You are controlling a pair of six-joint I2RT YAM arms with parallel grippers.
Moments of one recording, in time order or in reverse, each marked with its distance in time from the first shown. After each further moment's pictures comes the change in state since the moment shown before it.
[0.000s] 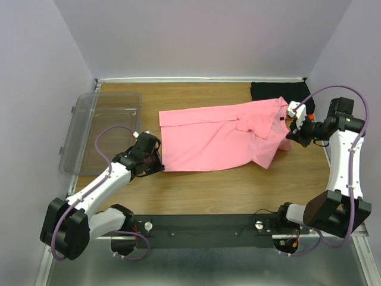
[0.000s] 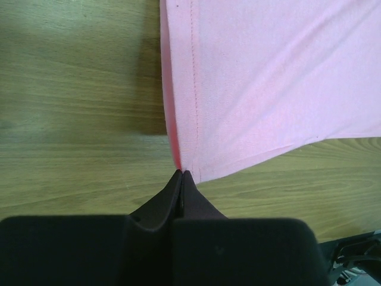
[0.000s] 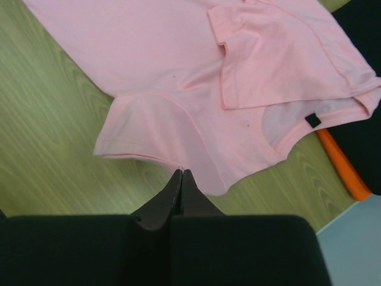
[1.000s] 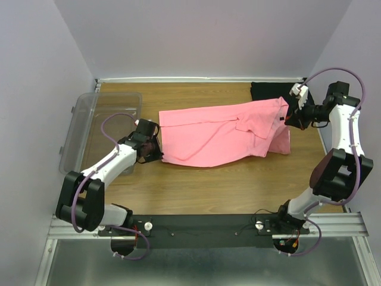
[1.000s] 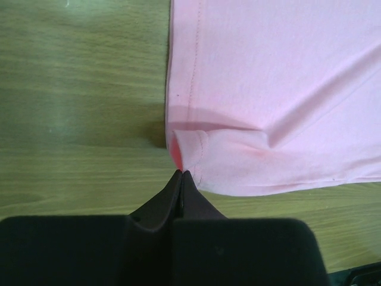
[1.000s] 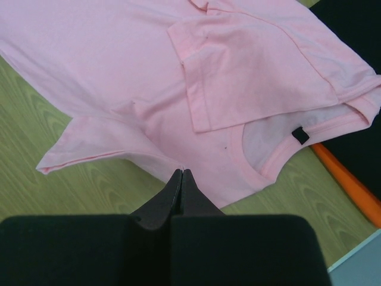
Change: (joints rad) left arm 0.124 0.254 0.142 0.064 0.045 0.147; right arm 0.000 0.359 0.214 0.073 -0.056 0.140
